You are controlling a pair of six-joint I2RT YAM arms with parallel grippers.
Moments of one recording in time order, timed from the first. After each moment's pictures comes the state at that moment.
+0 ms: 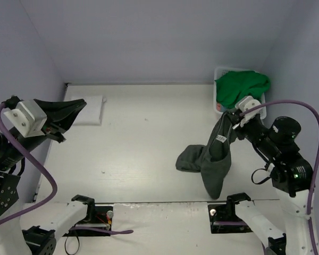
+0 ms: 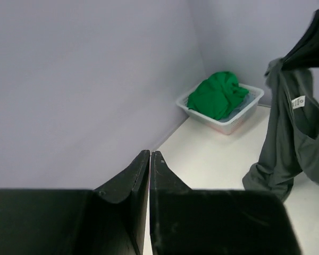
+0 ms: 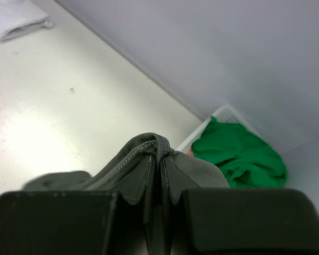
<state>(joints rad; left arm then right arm) -0.23 0.98 1.96 -0.82 0.60 0.25 0.21 0.76 1.33 -0.69 -0.31 -0.46</state>
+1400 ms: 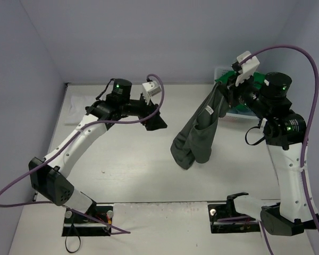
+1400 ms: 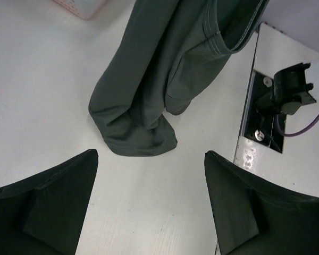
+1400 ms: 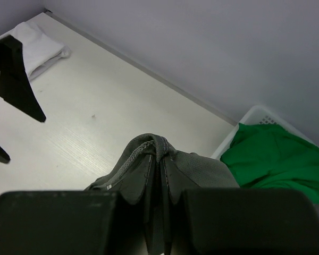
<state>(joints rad) -0.52 1.48 1.50 -0.51 0.77 0.05 0.21 1.15 1.69 -0.74 -0.32 -0.24</state>
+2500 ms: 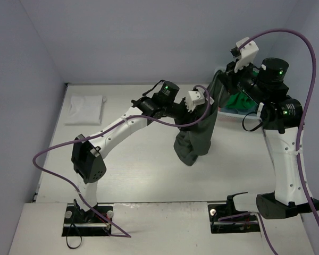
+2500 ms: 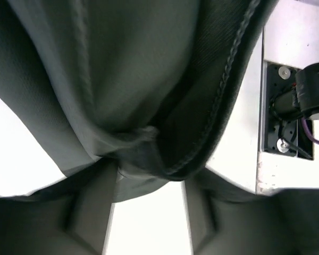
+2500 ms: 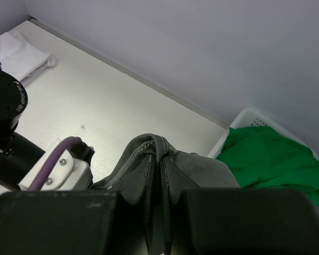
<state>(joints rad) -0.80 1.91 1.88 -0.56 0.65 0.17 0.20 1.30 1.85 -0.76 -0.29 -0.22</state>
